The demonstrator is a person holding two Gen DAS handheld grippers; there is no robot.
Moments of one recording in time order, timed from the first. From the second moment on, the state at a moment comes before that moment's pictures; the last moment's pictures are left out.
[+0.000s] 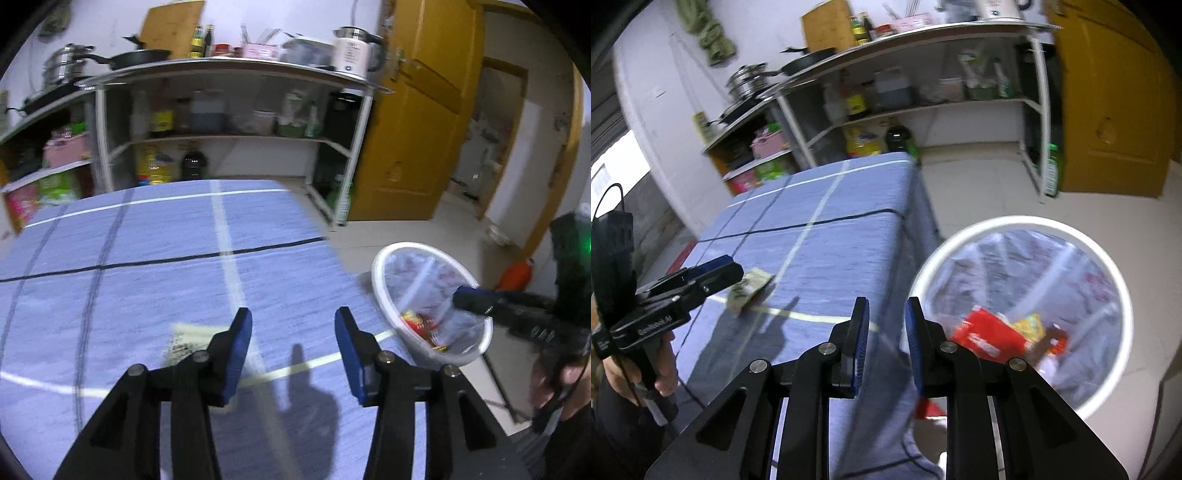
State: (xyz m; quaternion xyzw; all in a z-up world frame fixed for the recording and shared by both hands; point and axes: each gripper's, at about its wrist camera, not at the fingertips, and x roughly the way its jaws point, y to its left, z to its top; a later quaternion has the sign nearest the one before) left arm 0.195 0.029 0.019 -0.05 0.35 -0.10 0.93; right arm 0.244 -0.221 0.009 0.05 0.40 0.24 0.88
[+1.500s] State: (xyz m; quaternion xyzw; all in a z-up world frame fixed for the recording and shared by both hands) left arm 0.186 0.105 -0.002 -0.08 0.36 -0.03 0.93; right arm 0.249 -0.118 0.006 -0.01 0.40 0.34 0.85
